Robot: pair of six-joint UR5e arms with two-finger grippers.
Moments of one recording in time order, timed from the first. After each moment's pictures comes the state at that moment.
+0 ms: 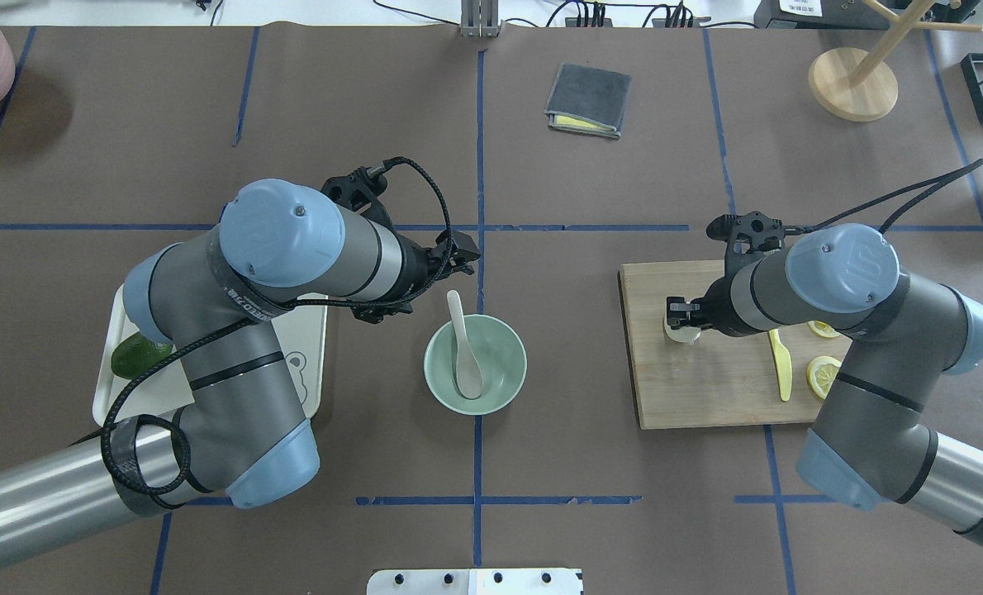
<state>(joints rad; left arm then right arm) -0.53 -2.18 -1.76 -1.89 -1.80 -1.77 0.61 -1.38 1.82 -1.14 1.87 1.24</state>
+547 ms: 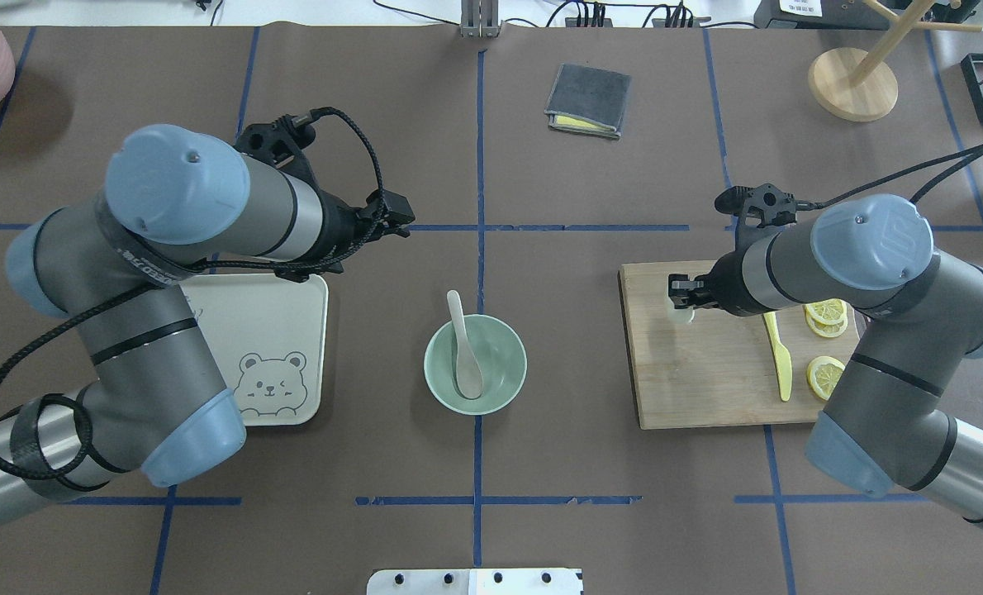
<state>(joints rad) -0.64 -2.08 -1.91 -1.78 -1.80 -1.59 0.66 -1.36 1.88 -1.15 1.91 1.24</state>
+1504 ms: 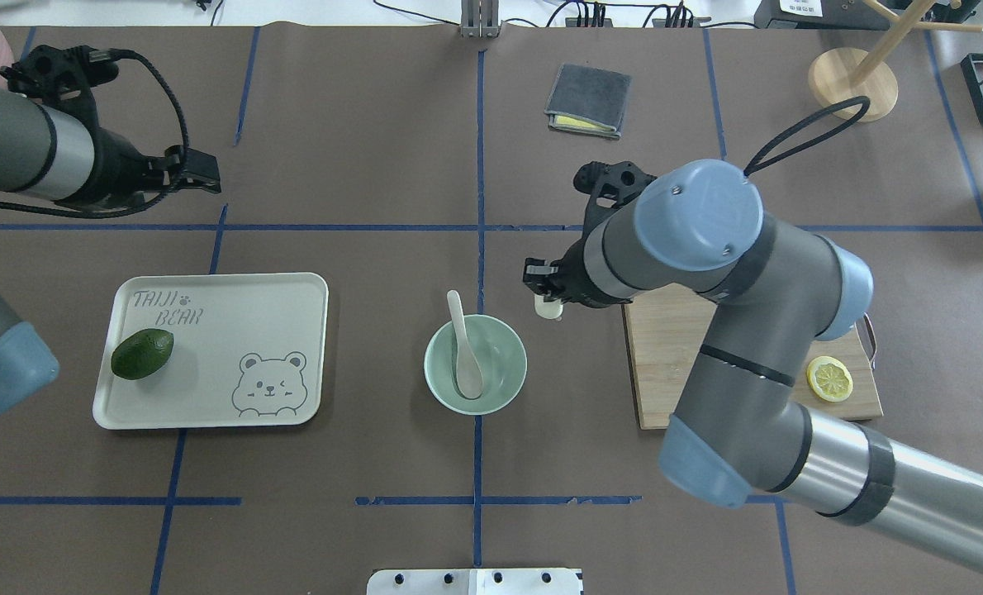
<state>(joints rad) -0.96 -1.74 -1.99 -1.83 -1.95 -1.01 0.44 -0.90 1.74 -1.41 1.74 1.46</state>
